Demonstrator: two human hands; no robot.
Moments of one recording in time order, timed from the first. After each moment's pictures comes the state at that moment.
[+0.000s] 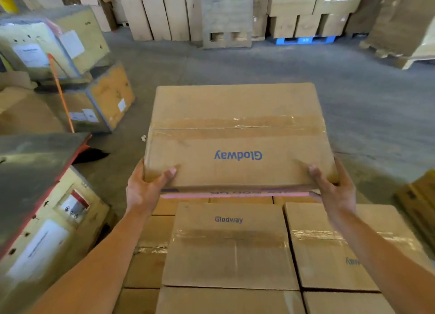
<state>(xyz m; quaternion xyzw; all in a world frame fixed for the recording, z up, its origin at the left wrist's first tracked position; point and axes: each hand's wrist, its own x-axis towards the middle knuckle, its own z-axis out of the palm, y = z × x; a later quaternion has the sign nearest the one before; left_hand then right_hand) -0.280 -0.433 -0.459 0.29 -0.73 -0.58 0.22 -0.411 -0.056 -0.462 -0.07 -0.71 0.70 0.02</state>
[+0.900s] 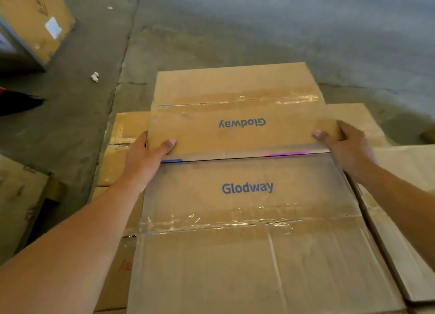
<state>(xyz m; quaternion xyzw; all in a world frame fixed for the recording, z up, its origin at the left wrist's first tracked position) -0.421 -0.521 -0.791 0.31 -0.78 -0.53 0.07 -0.548 -0.114 -0.769 -0.08 -0.92 0.38 -0.03</state>
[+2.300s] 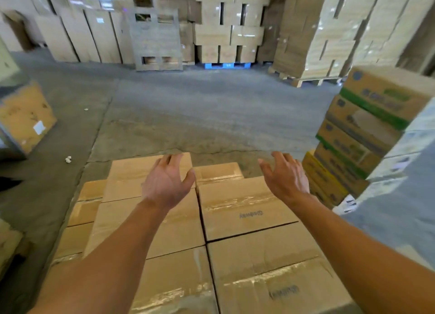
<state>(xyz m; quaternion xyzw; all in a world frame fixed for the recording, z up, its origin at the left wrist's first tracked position) -0.219 -0.097 -0.385 0.05 -0.96 -0.21 0.16 -0.263 0.170 -0.373 -0.02 -0.97 0.21 0.11</state>
